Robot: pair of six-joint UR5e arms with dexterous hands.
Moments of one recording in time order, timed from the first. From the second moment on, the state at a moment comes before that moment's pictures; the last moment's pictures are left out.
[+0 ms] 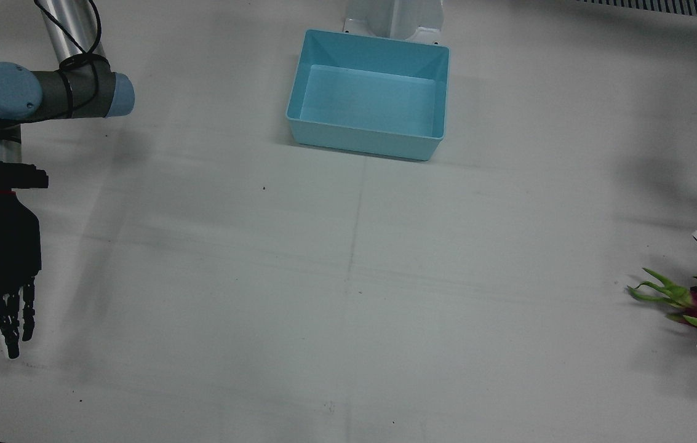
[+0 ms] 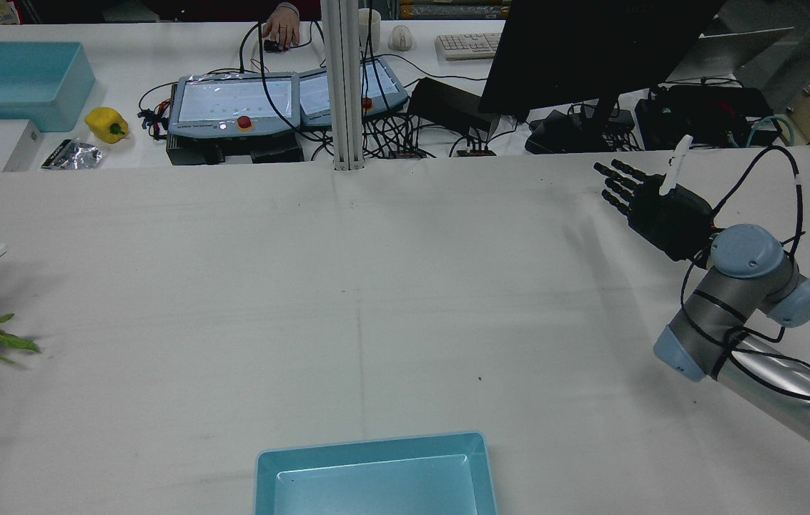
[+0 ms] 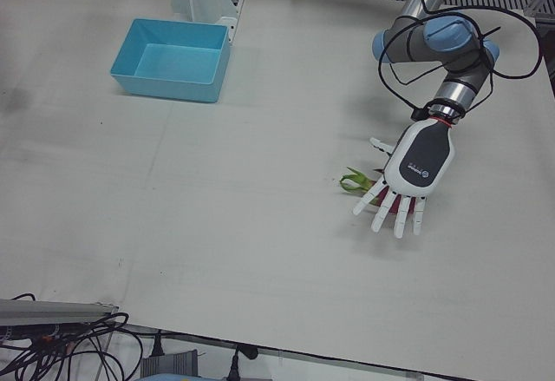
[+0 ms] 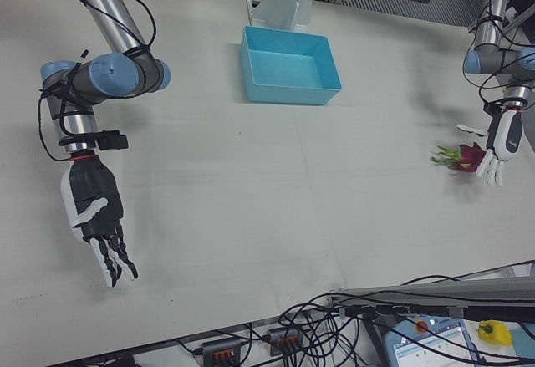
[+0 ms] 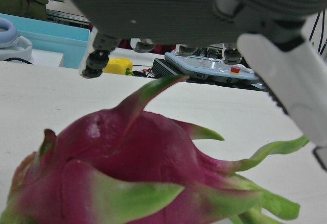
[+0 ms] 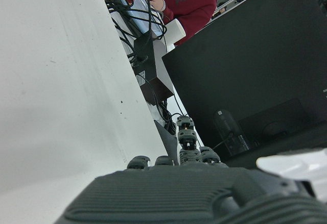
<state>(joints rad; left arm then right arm) -1.10 -1.52 -1.69 0.08 1.66 1.41 0.99 -1.20 1.29 -3.33 -1.37 0.52</state>
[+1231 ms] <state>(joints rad) -1.10 -1.54 -1.58 0.04 1.66 1.42 0.99 -1.20 1.29 -3.33 -1.37 0.52</state>
